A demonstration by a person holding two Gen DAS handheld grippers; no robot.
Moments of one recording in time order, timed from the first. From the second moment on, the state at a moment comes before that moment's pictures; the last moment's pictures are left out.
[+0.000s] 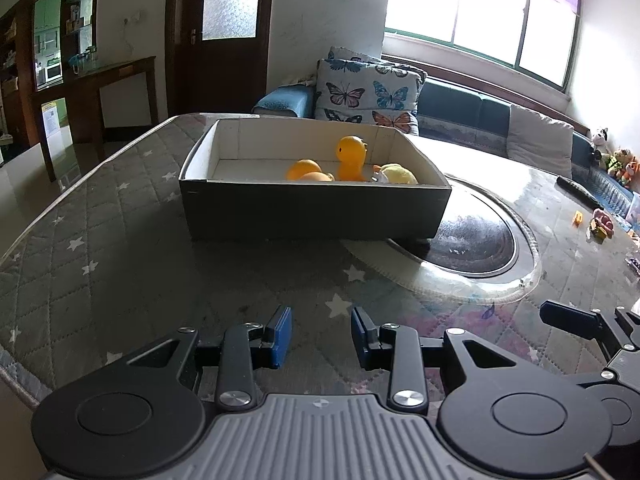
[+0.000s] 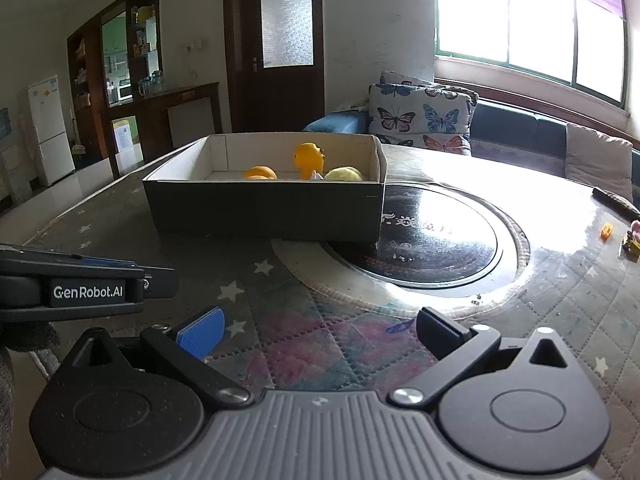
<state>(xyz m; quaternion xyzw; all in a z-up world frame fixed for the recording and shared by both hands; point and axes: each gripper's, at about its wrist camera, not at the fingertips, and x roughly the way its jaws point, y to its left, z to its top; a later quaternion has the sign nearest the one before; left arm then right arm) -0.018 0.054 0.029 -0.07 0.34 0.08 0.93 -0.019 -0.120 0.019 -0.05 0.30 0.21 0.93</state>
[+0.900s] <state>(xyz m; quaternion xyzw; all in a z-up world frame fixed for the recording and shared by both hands) -0.009 0.060 0.023 -0.07 0.36 0.10 0.93 -0.011 -0.112 0.009 -0.06 0.32 0.21 0.92</state>
